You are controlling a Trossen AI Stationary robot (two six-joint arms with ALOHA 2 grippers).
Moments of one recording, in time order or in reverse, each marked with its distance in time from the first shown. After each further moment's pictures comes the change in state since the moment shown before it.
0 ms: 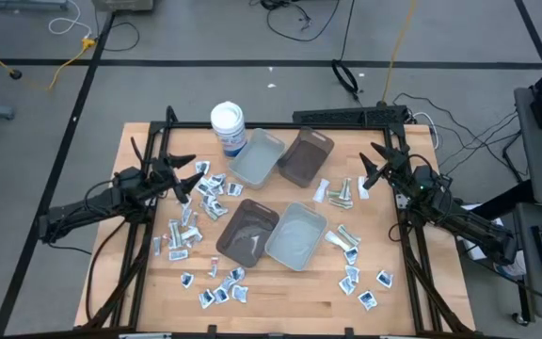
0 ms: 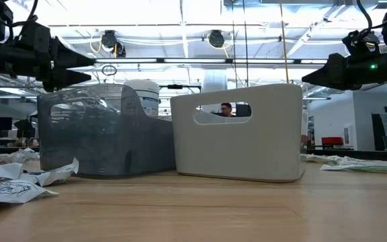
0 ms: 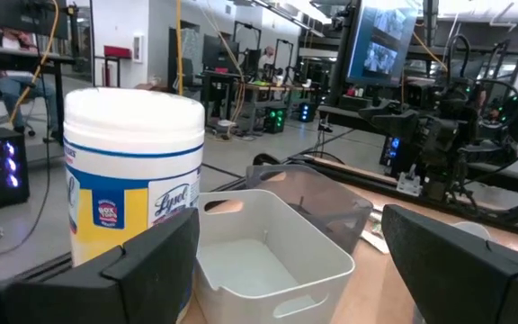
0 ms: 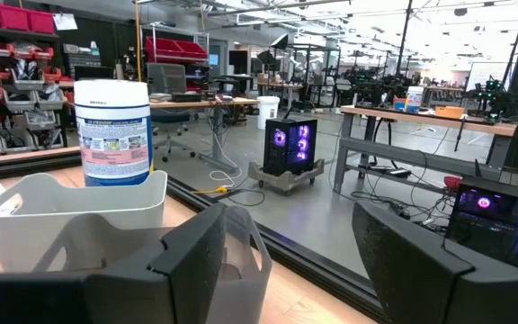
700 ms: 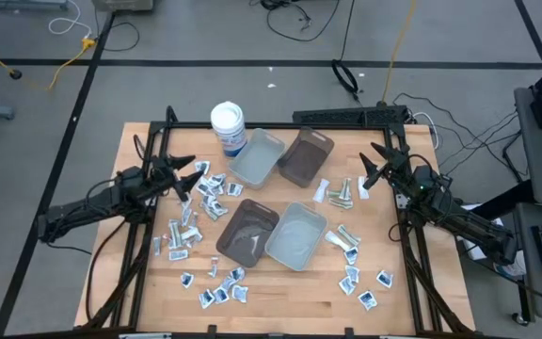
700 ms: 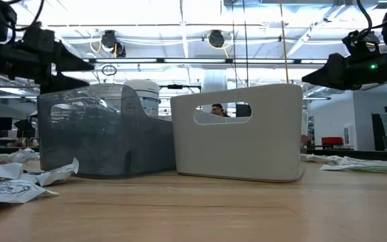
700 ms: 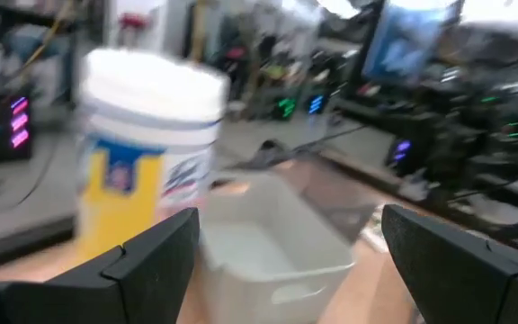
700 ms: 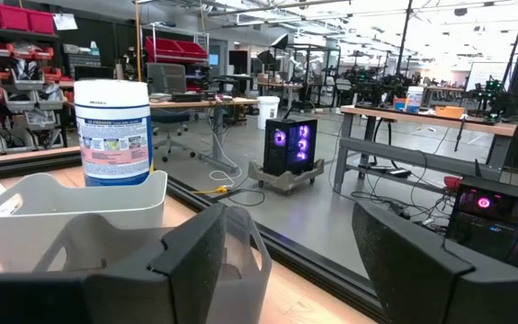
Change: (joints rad) left arm 0.000 0.035 0.028 -0.085 -0.070 -0.130; right arm 0.000 0.000 0.000 0.000 0.000 0.000
